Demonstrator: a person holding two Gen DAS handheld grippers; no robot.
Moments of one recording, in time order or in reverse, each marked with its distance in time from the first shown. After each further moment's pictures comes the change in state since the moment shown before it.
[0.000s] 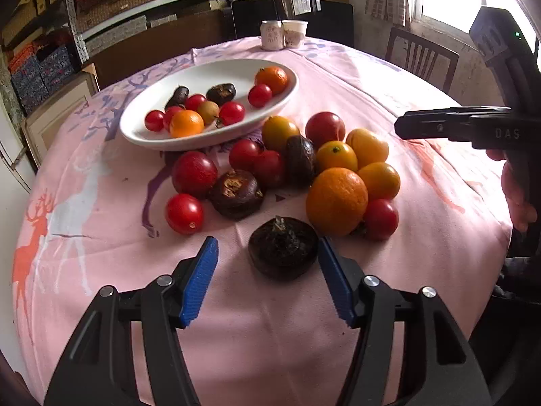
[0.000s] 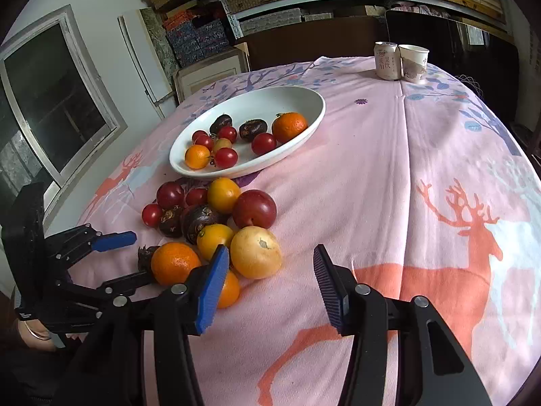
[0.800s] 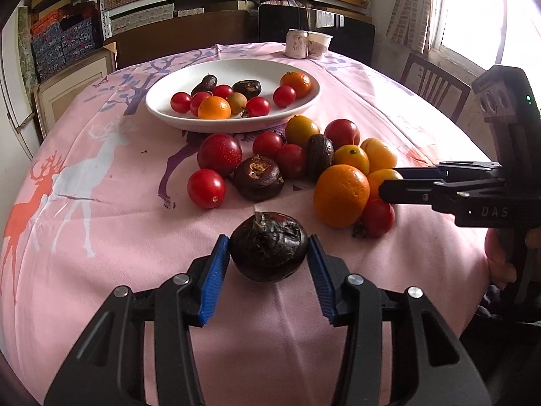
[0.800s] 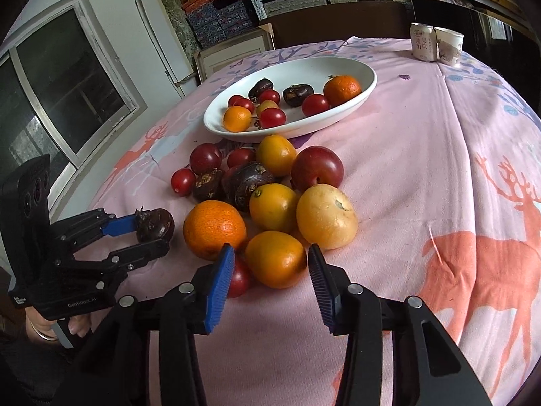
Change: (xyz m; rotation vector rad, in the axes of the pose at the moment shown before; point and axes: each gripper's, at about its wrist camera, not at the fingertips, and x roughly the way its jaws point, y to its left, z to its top) left arm -0.017 0.019 -0.018 -0.143 -0.043 -0.006; right arm 0.028 0.037 -0.021 -0.016 0.071 0.093
